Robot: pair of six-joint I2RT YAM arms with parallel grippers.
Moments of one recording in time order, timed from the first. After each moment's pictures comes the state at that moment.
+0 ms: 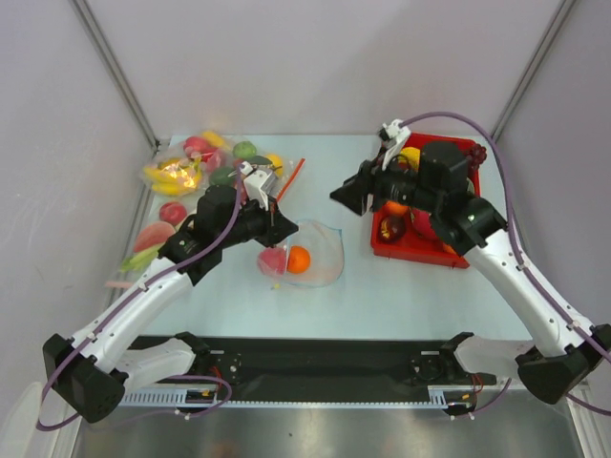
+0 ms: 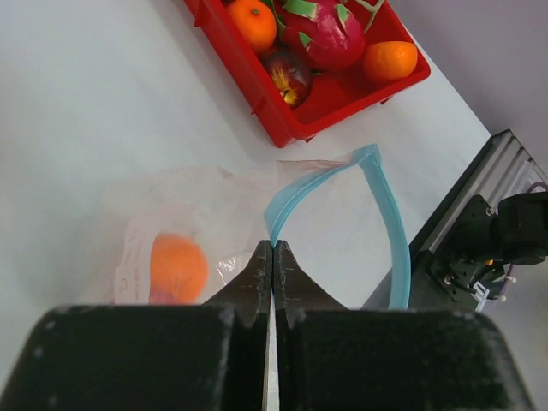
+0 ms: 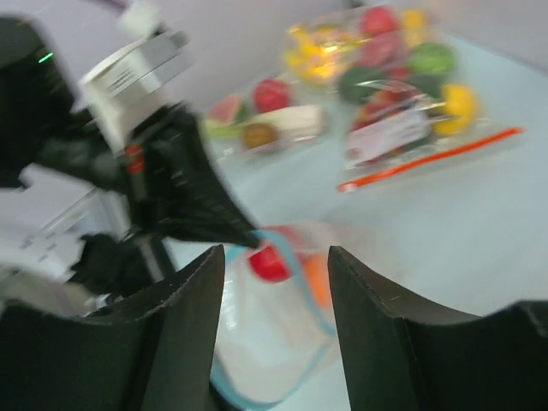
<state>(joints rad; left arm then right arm) -0.58 1.05 0.97 -0.30 0.33 -0.29 0.55 1.21 1.40 -0.36 -0.42 0.21</state>
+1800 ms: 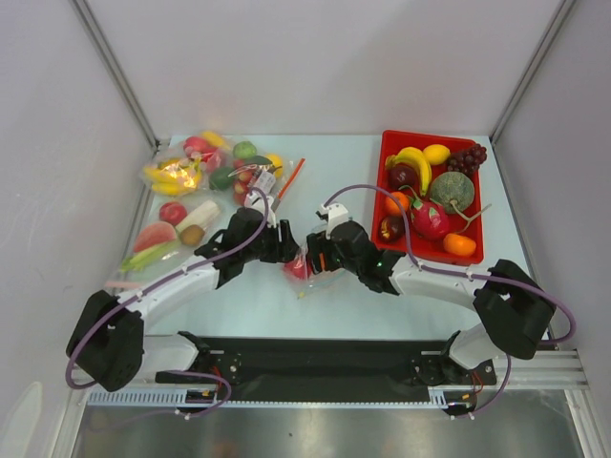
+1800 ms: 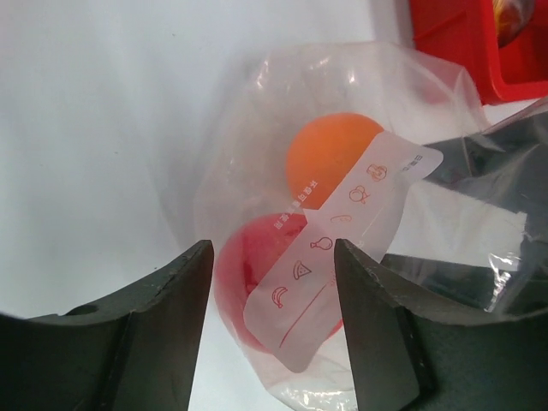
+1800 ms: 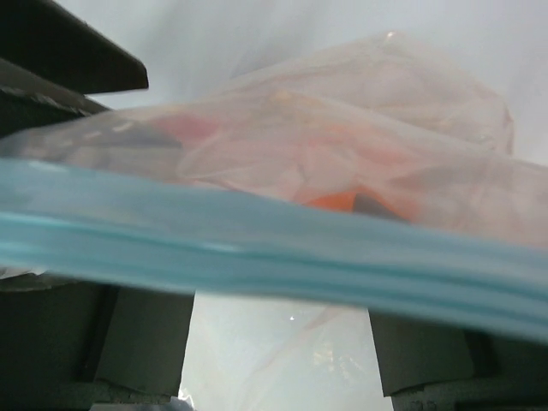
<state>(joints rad) -0.57 1.24 0.70 -0.09 0.11 -0.46 0.91 1.49 0.83 0.12 0.17 0.36</state>
